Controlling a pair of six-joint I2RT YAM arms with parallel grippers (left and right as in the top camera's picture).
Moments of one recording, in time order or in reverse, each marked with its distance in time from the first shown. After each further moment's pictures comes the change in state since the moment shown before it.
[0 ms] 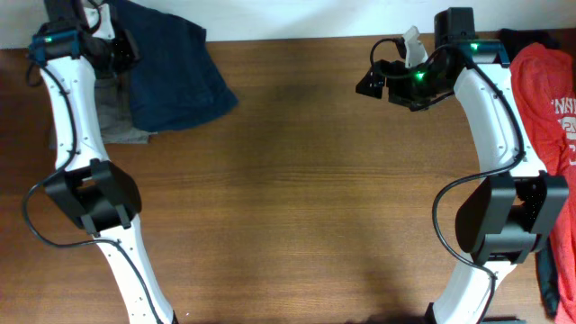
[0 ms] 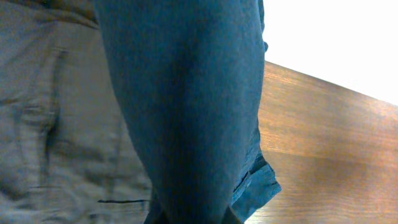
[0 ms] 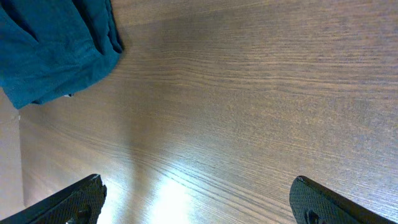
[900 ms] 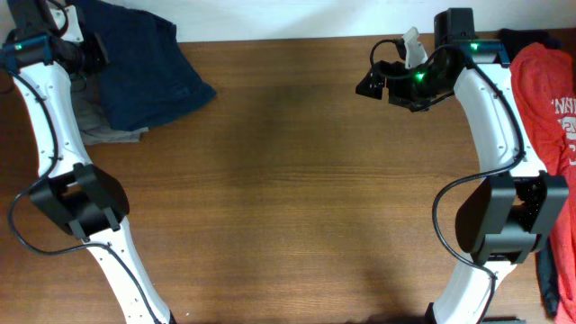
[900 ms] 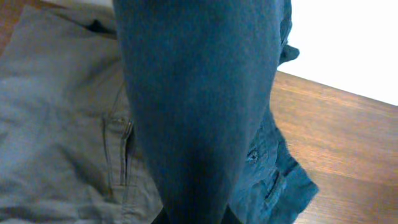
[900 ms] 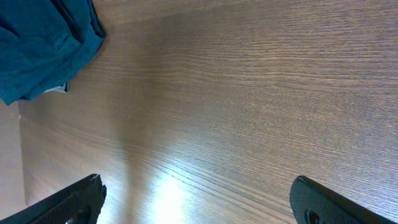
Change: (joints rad) left arm 0.089 0.000 0.019 0.039 -0.102 0.092; right arm 0.000 0.000 0.000 -0.009 0.000 0.000
